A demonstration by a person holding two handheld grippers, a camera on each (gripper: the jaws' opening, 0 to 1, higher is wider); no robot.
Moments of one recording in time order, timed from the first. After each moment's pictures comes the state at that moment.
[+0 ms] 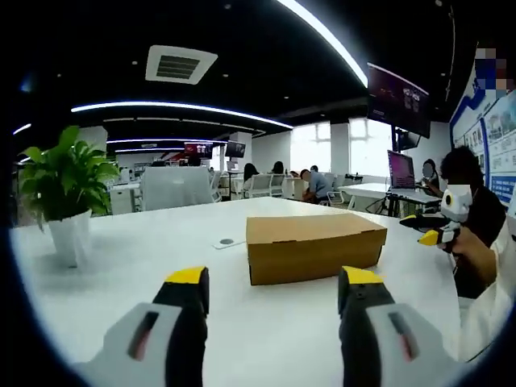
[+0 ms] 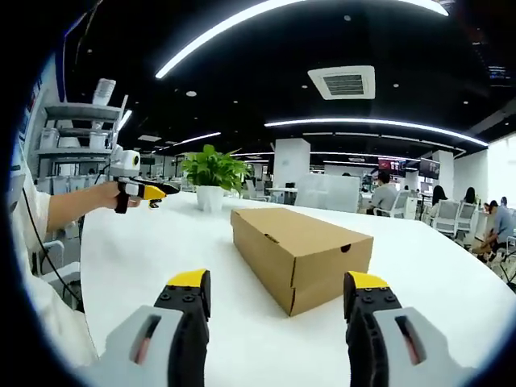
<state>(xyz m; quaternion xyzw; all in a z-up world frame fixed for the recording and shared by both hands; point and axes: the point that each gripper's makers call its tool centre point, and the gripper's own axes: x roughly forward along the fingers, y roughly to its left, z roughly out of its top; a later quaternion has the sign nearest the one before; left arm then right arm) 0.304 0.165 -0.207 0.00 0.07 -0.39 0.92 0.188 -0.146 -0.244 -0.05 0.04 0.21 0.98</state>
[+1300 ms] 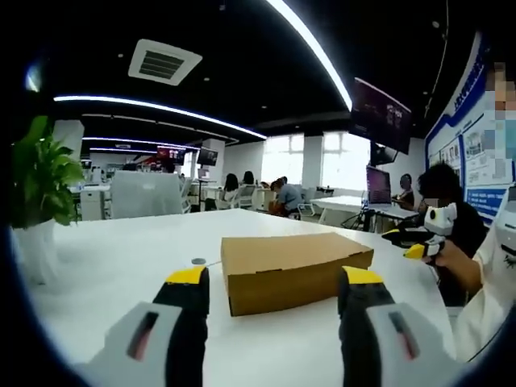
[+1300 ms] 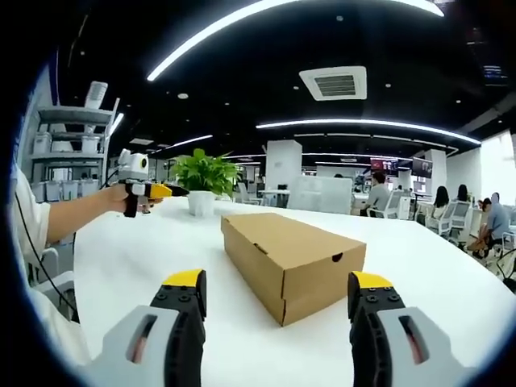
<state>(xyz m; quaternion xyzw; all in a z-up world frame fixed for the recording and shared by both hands) 0.330 0.134 -0.192 -0.01 0.06 -0.46 0.88 0.202 -0.151 -0.232 -0.04 0.04 0.19 0.98</state>
